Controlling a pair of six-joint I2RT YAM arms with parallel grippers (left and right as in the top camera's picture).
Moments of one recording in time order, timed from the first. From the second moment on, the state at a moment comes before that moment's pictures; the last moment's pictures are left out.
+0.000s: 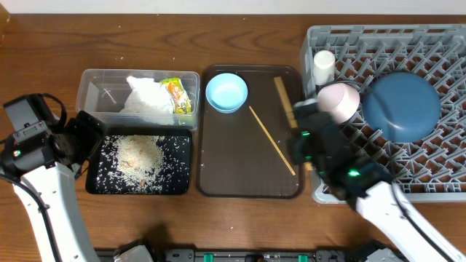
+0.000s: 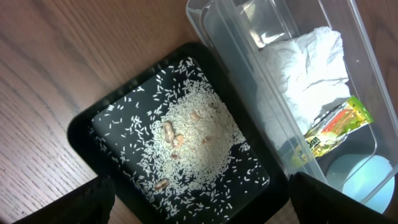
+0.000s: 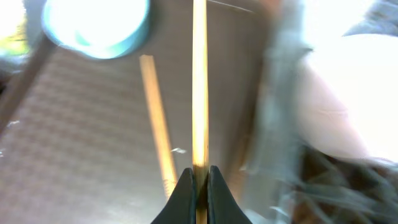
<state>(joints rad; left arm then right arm) 0.49 1.23 1.17 -1.07 0.11 -0.54 0.49 1.14 0.79 -0.46 0.16 0.20</state>
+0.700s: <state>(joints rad) 0.49 1.23 1.17 -1.07 0.11 -0.54 -0.09 1.20 0.79 -0.38 0.05 -0.04</state>
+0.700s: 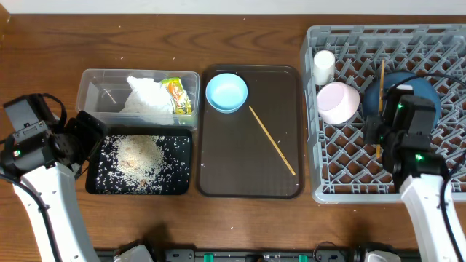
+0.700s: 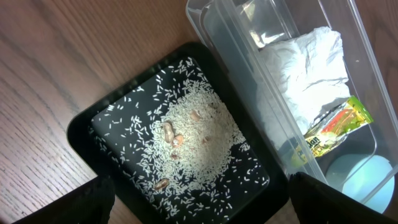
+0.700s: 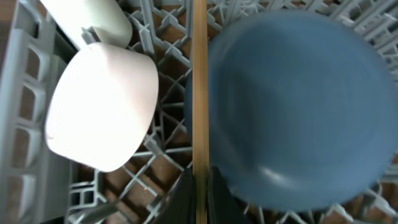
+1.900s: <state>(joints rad) 0.49 1.23 1.17 -1.07 0.11 -0.54 -0.09 1.39 0.79 -0.19 0.00 -0.17</state>
